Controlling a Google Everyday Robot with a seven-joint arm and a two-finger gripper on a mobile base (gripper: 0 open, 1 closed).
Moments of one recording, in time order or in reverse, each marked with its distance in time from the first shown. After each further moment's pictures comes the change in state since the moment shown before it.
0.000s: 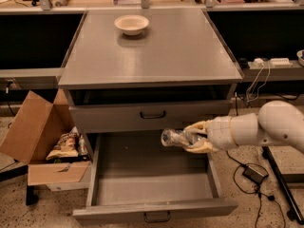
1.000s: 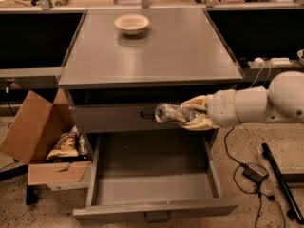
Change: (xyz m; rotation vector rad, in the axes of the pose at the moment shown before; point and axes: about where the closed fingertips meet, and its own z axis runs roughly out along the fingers) arm -0.086 -0.044 -0.047 0.077 -0.049 -0.074
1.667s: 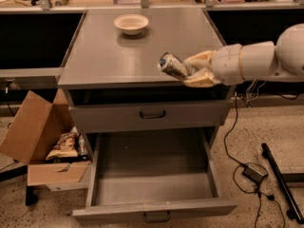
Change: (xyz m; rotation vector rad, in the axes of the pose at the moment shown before) arm -0.040 -0.113 -0.026 0.128 -0.038 0.079
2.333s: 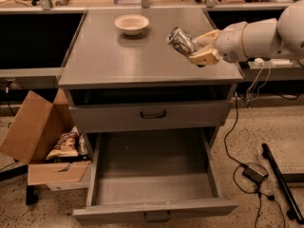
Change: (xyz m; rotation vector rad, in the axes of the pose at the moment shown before) arm 0.004 -0.077 -0.010 0.129 0.067 0.154
